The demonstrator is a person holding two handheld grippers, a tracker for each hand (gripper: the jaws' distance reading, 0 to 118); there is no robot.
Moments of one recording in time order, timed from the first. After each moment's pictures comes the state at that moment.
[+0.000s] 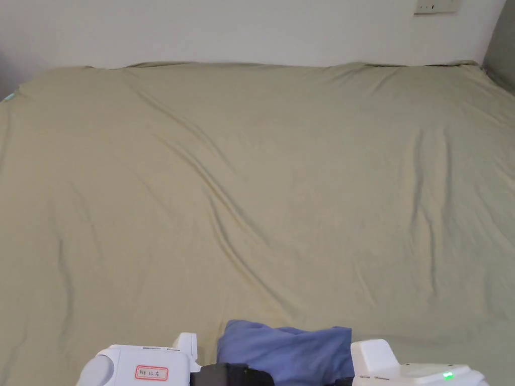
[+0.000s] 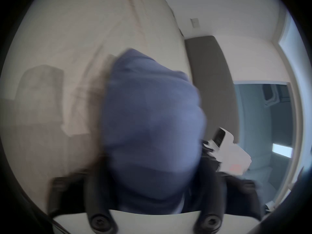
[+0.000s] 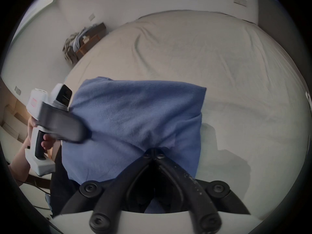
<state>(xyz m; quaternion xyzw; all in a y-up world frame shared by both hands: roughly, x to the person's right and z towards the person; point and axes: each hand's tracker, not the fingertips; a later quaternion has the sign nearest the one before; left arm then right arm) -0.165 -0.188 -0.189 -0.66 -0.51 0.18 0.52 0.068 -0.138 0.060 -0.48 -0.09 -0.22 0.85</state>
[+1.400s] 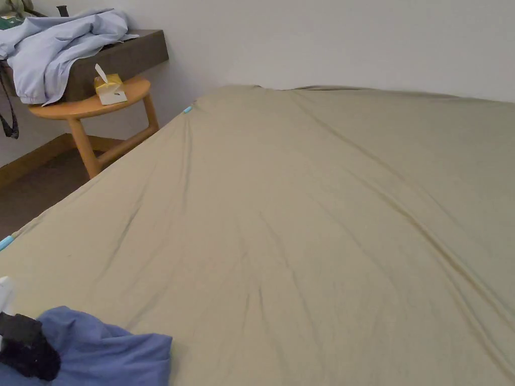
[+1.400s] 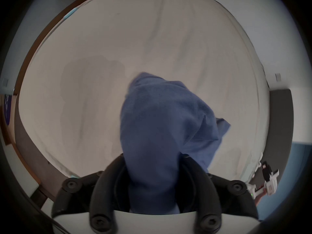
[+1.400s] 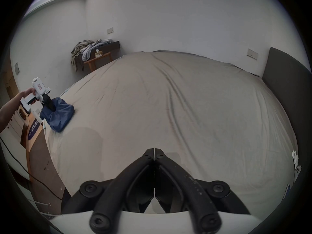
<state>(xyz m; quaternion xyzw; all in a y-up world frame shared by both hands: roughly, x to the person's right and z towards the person) -0.562 -0.079 -0.602 -0.70 -0.17 0.02 0.69 -0.015 -0.044 -0.113 -0.39 -0.12 -0.08 0.91</state>
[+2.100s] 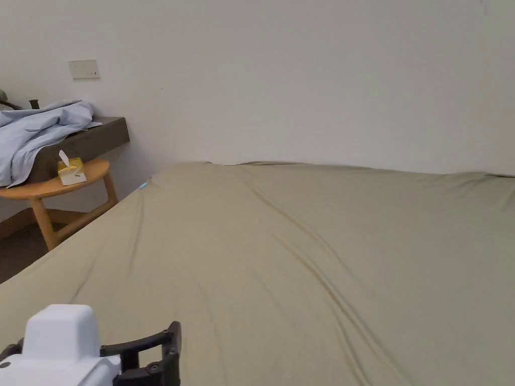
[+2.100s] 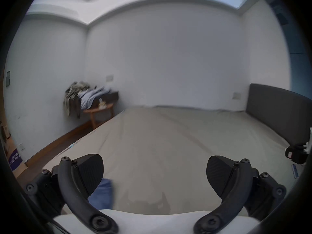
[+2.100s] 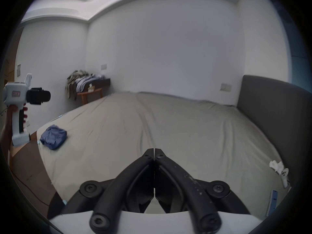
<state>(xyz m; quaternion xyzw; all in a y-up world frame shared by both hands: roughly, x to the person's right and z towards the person) -0.307 0.062 -0.233 -0.11 -0.25 -0.06 0.96 0.012 0.032 0.035 -0.19 -0.22 -0.01 0.96</state>
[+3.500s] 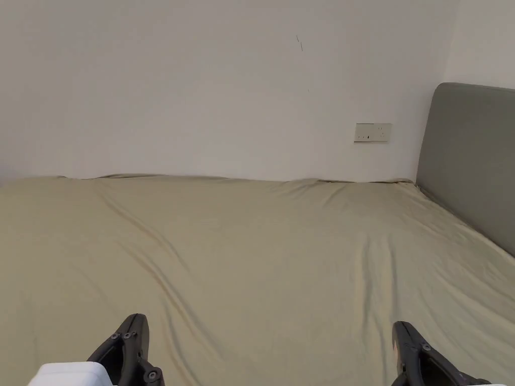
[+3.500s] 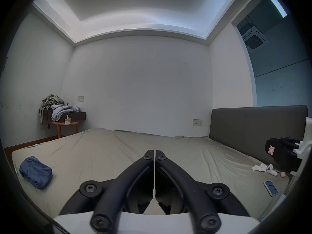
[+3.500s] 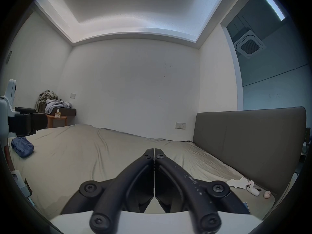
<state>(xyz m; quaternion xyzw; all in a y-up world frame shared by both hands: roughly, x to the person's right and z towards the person) -0.162 0.033 -0.039 -0.01 -0.35 0.03 0.94 0.021 0.032 0.151 -0.02 -0.37 0.08 0.92</state>
